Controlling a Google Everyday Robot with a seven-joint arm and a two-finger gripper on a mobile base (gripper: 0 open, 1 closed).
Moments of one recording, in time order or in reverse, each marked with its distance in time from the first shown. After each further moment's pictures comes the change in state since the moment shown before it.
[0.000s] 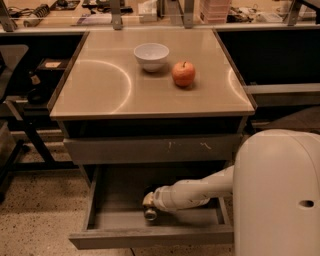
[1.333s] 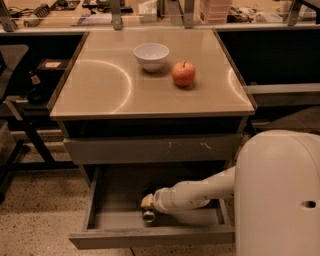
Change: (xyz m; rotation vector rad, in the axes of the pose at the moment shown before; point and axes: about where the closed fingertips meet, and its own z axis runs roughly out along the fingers) arm 0.008 -0.004 -0.001 0.002 0.013 0.006
